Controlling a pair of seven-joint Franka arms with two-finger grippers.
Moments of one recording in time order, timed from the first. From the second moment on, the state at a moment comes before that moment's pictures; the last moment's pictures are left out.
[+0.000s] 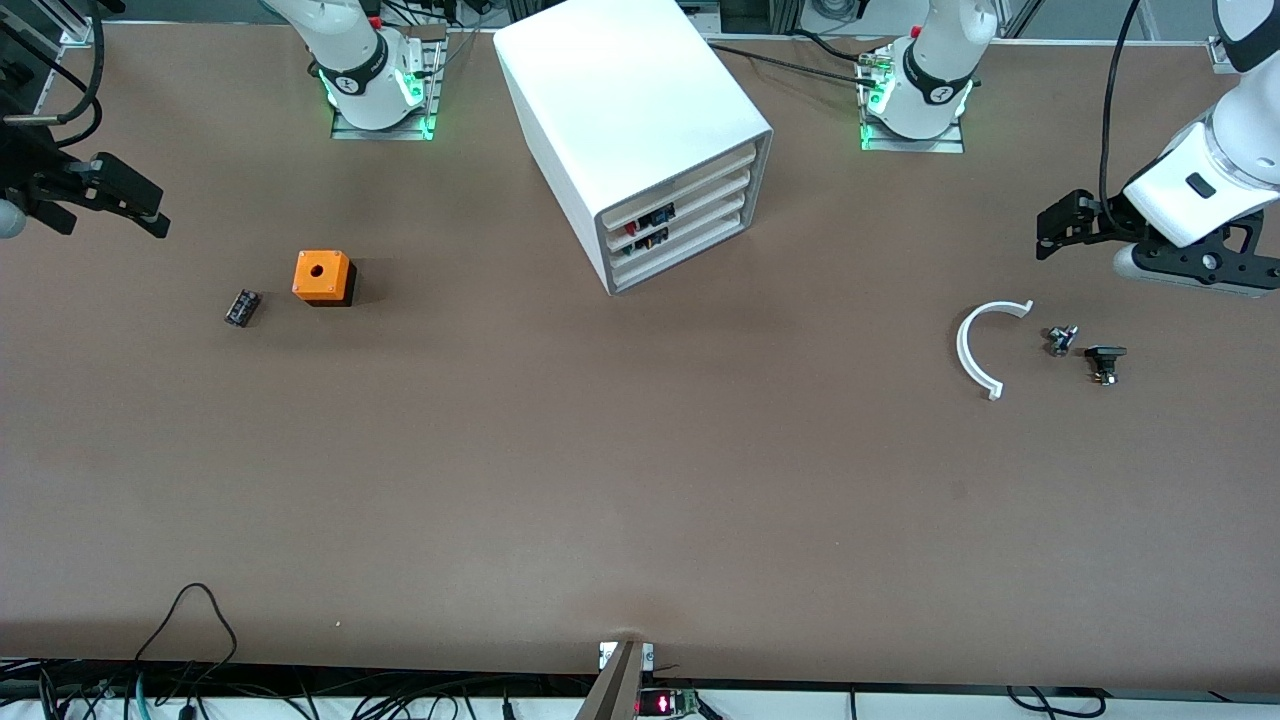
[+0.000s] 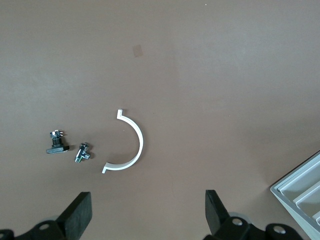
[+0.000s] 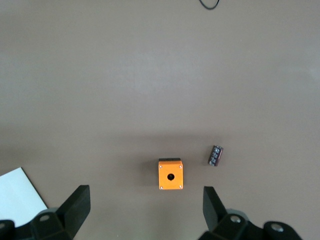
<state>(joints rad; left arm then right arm) -0.04 -0.01 -0.03 -1.69 0.00 1.62 0.09 0.00 -0.01 0.04 -1.54 -0.02 1.54 0.07</state>
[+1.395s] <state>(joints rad) -0.06 0.02 -0.07 -1.68 -0.24 1.37 0.09 0.09 0.12 0.06 -1.58 0.04 1.65 0.22</state>
